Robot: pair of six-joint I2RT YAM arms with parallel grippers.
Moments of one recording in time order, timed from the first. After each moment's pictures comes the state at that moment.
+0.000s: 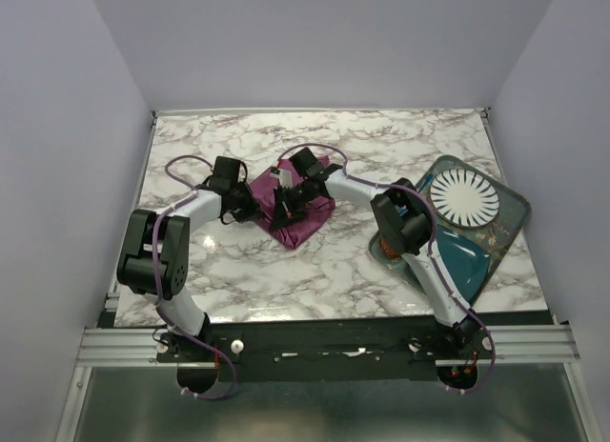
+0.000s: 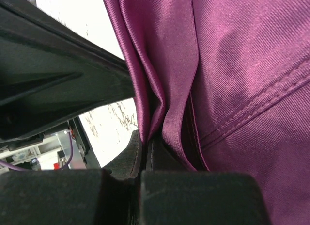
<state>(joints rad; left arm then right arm) -0.20 1.67 0.95 -0.26 0.22 -0.71 0.70 2.46 1.89 -0.43 -0.84 0.37</state>
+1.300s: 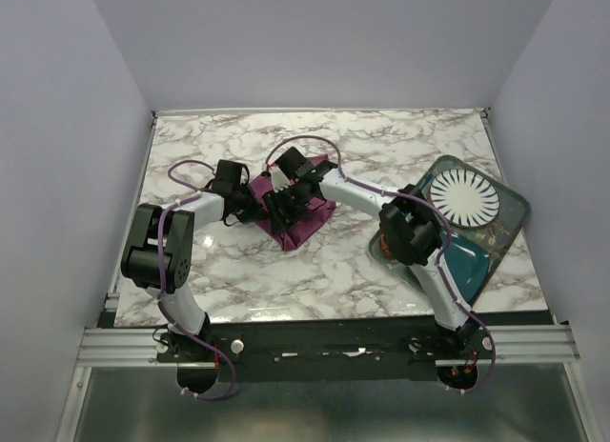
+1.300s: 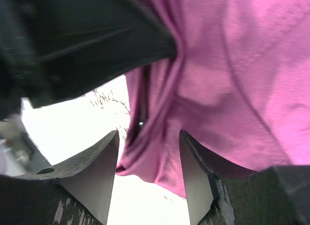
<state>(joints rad) -0.21 1.73 0.92 -0.14 0.24 -0.78 0.78 2.33 1.90 -0.66 -0.47 0.17</state>
